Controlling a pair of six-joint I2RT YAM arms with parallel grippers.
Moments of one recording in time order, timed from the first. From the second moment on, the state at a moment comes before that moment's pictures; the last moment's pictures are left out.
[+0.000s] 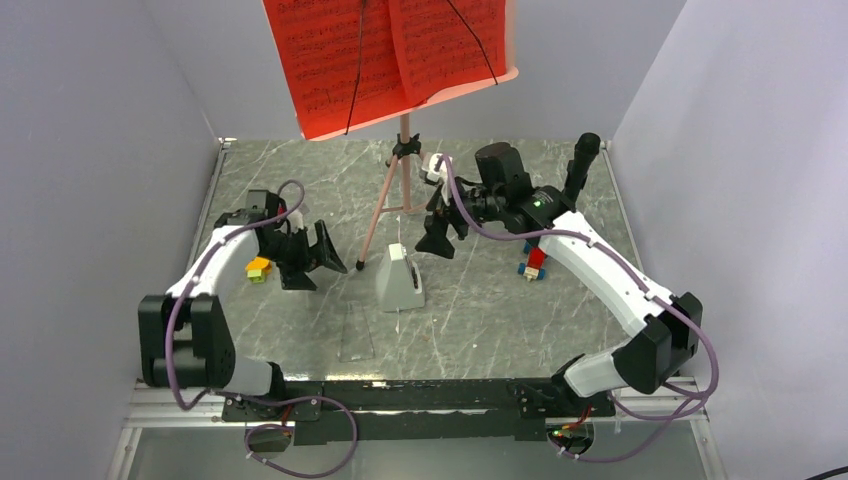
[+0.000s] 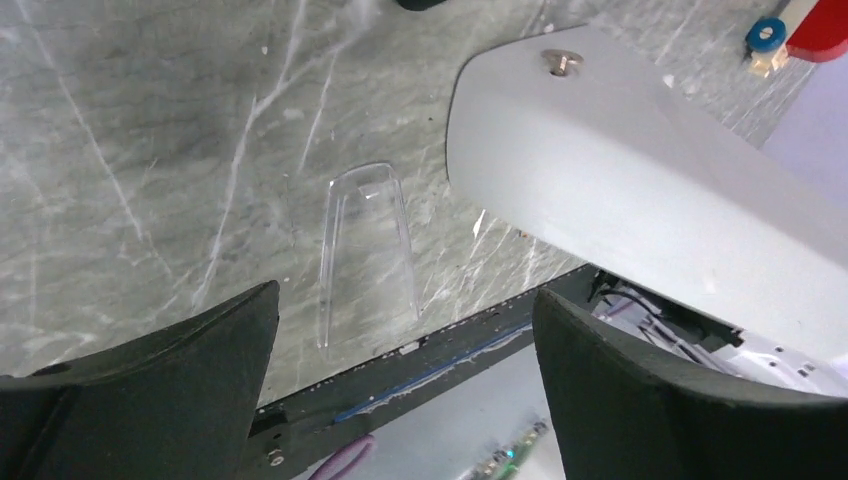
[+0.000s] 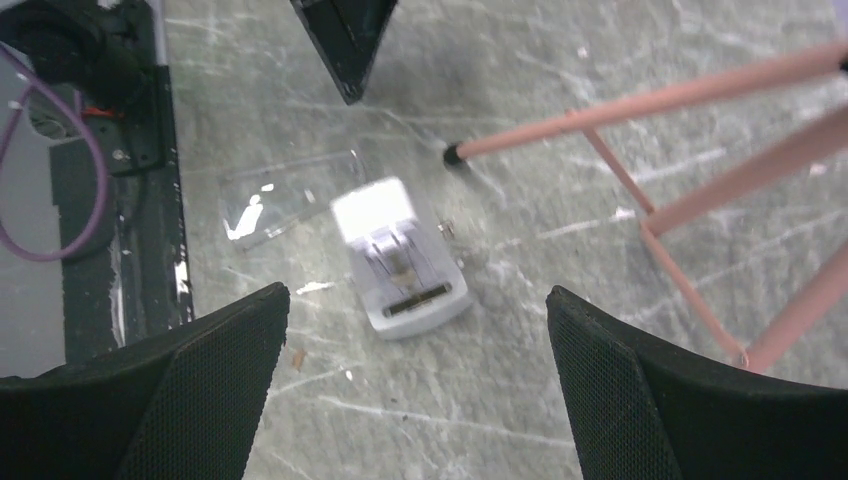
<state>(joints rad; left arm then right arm) 0.00 1.45 0.97 -0.84 0.57 -0.36 0.59 1.43 1.37 -0.58 -0.67 -0.38</state>
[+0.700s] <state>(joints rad) 0.28 0.96 1.10 -0.91 0.38 -0.30 1.02 1.76 1.80 -0.59 -0.50 -0.13</state>
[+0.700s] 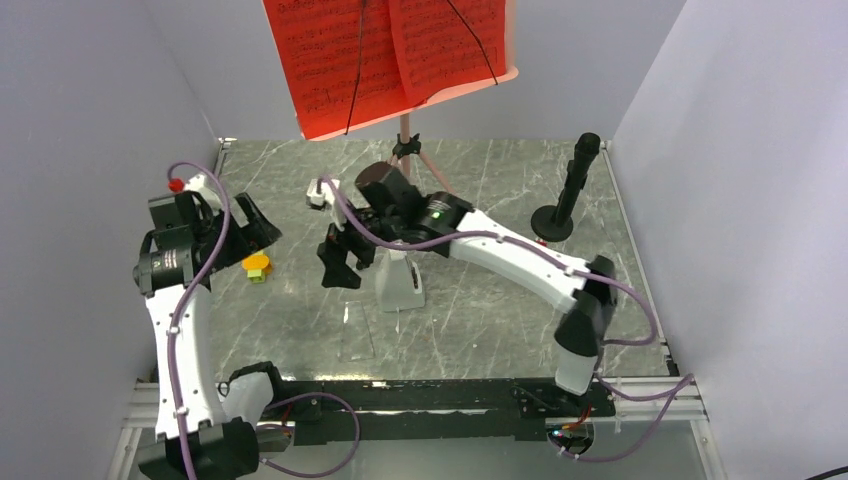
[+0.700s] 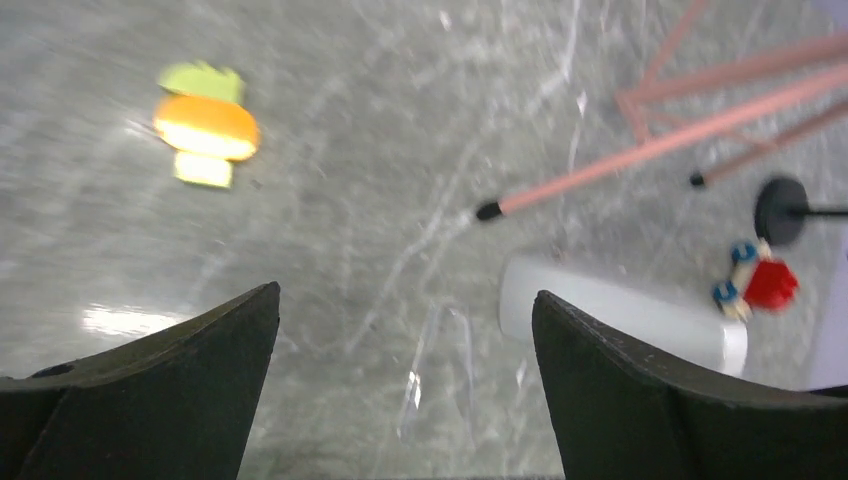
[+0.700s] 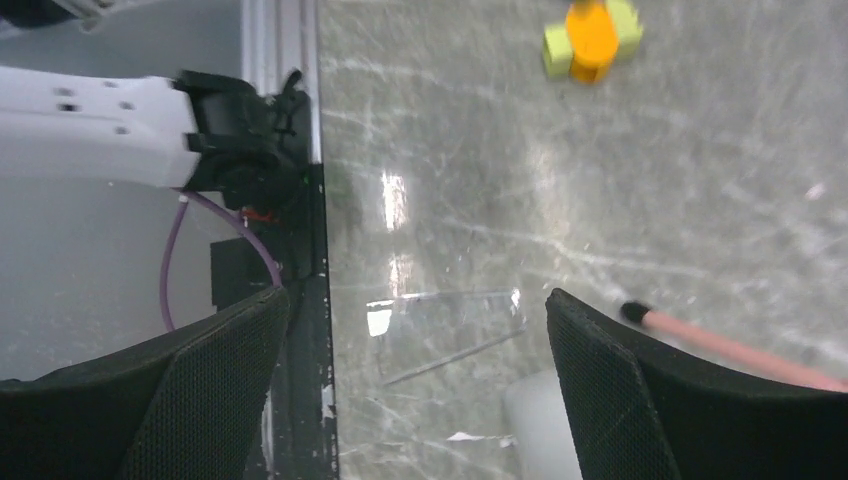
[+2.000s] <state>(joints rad) 0.39 0.82 1.10 -0.94 0.08 -0.37 1.17 2.29 1.89 -0.81 0.02 0.51</state>
